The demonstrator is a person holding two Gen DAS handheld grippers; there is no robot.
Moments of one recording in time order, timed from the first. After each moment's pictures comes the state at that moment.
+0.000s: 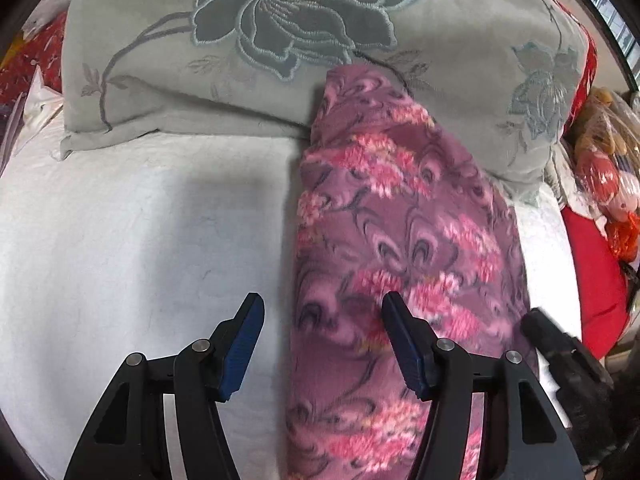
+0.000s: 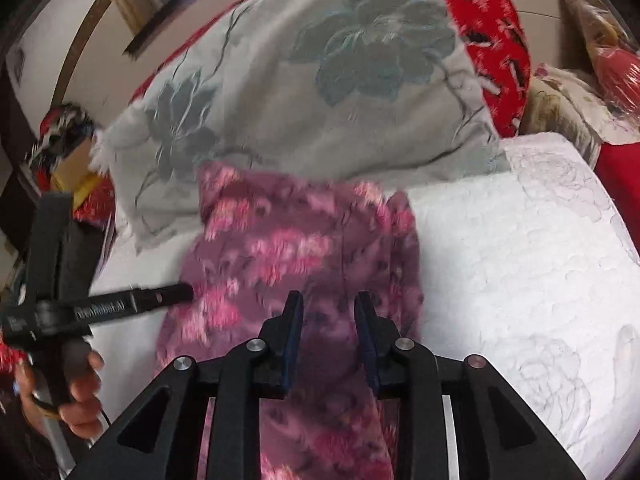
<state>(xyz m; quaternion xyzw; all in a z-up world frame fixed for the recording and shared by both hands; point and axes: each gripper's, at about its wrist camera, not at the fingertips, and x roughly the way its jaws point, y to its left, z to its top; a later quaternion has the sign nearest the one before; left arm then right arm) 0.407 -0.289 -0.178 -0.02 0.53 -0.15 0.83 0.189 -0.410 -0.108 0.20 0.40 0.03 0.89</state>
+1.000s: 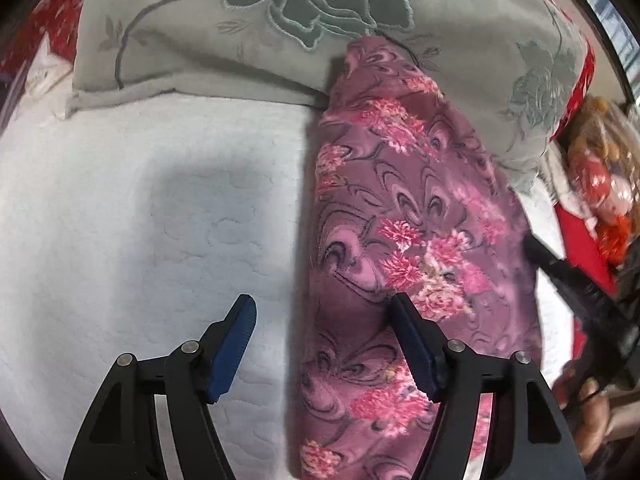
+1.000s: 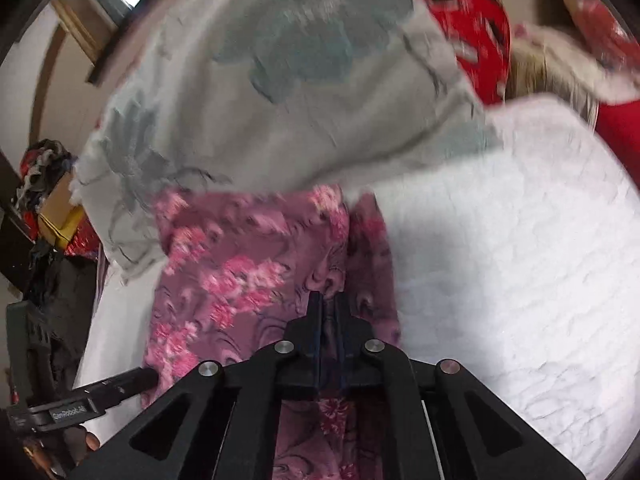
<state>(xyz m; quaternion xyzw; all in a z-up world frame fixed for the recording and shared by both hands) 0.390 -0.265 -0.193 -0.04 0.54 -0.16 0.82 0.213 -0.444 -0.129 0.28 0.39 0.01 0.88</state>
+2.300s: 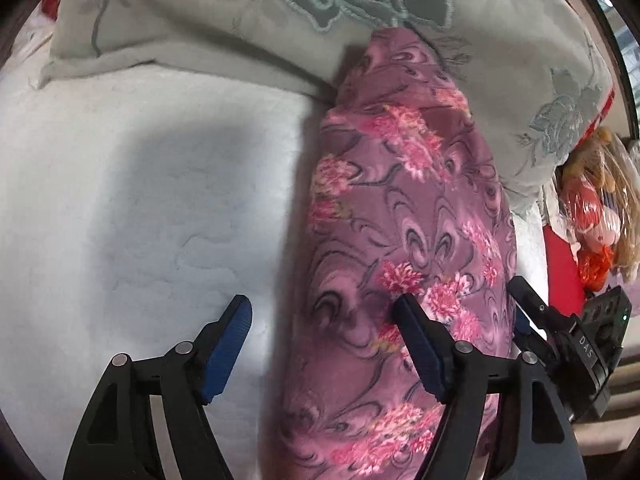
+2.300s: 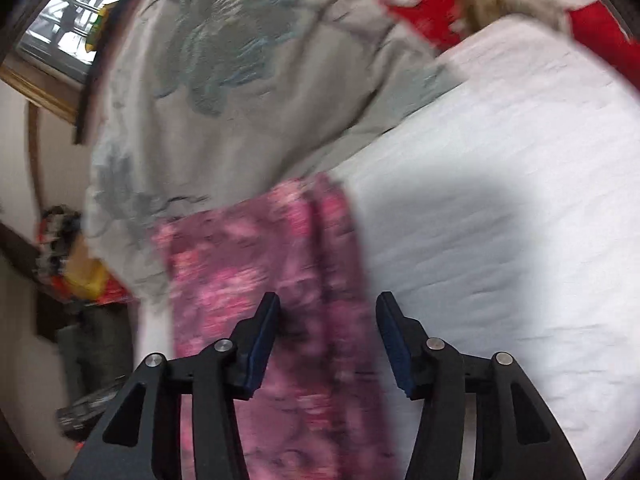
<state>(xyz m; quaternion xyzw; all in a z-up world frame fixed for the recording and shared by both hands) 0.425 -0.262 -0.204 -0.11 0.58 -0.18 0.79 0.211 -0.480 -0.160 0.42 0.40 0.05 0.81</state>
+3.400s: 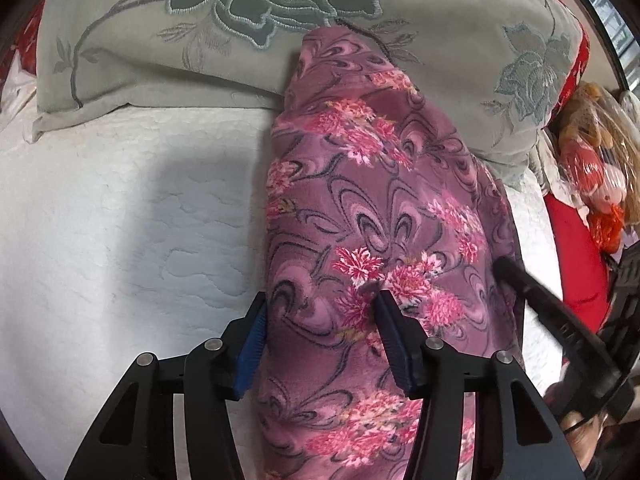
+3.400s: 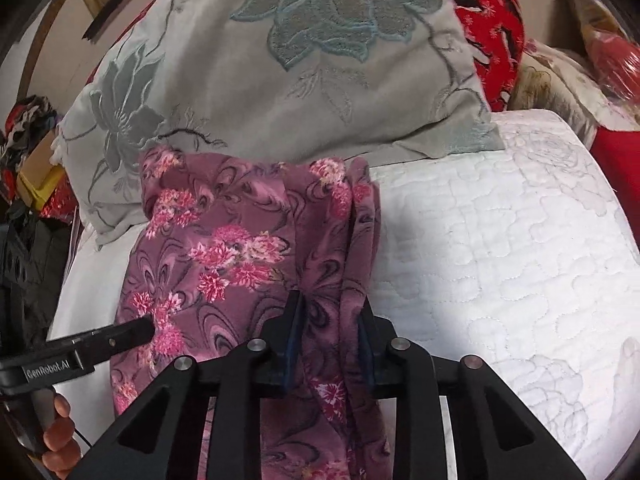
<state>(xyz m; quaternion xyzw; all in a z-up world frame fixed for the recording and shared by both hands) 0.409 -0.291 -0.188 -0.03 0.56 -0.20 0.80 0.223 -0.426 -0.124 0.21 0.44 -0.01 0.87</state>
